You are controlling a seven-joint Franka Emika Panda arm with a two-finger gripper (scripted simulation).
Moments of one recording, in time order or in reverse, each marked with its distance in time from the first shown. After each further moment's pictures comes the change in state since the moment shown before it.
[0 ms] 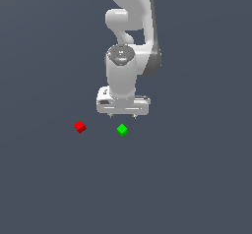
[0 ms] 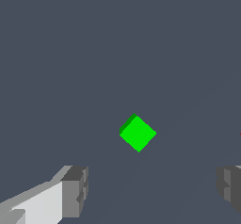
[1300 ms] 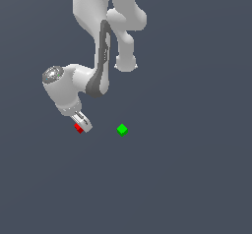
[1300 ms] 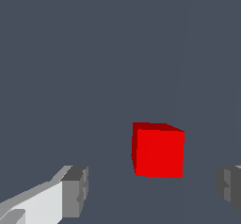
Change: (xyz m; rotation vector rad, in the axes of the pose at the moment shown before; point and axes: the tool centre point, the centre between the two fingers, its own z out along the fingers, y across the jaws) arm -0.005 0.216 0.079 0.009 0.019 0.698
